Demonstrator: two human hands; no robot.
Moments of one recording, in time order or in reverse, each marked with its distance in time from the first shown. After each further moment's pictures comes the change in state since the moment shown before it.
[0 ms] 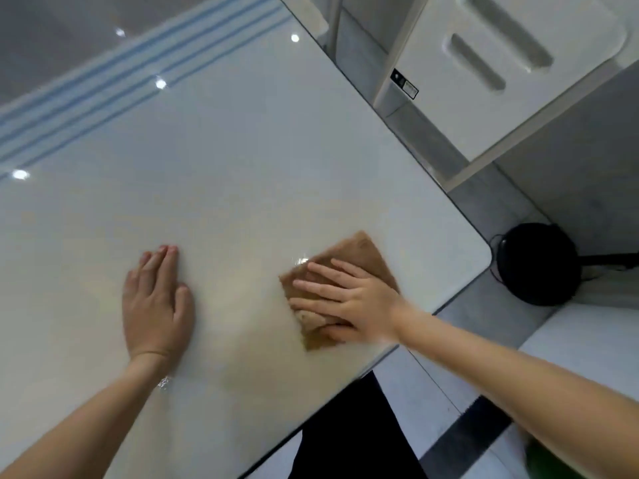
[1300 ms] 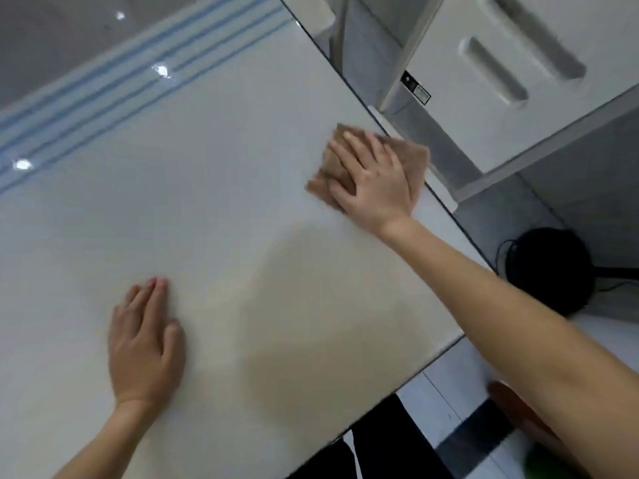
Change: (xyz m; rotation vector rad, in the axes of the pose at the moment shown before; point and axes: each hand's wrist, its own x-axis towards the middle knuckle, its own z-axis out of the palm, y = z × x) left_hand 0.001 0.001 -0.001 -0.018 -0.067 -0.074; right_hand 0.090 0.161 -0.036 0.079 0.212 0.827
